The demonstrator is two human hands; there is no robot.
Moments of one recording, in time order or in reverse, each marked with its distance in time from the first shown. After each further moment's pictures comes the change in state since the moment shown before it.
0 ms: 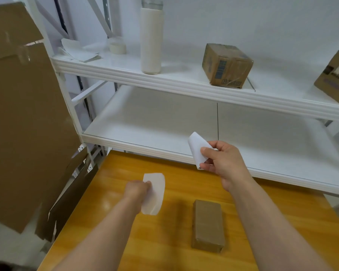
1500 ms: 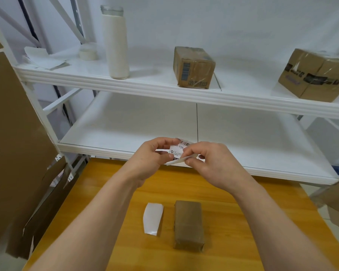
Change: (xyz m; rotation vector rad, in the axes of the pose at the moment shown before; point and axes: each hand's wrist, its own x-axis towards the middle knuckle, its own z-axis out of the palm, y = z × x) left_hand -0.108 0.108 0.058 0.171 -0.443 0.634; right_hand -0.027 -0.023 -0.069 -0.834 -0.175 -0.529
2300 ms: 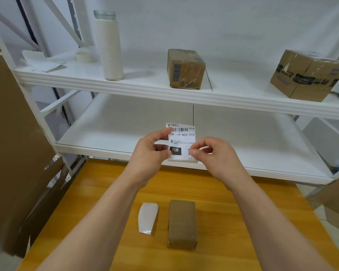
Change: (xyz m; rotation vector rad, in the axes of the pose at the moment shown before) left_hand -0.009 0.010 0.033 -0.137 0.151 0.140; right_hand -0.005 0.029 -0.011 0.321 0.180 0.274
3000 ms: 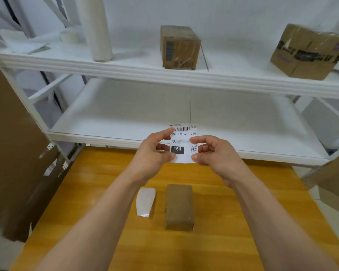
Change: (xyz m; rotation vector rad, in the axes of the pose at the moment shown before) left_hand -0.007 -0.037 0.017 0.091 -0.096 -0.047; right_hand -0.011 0.042 0.001 0.344 -0.156 0.184
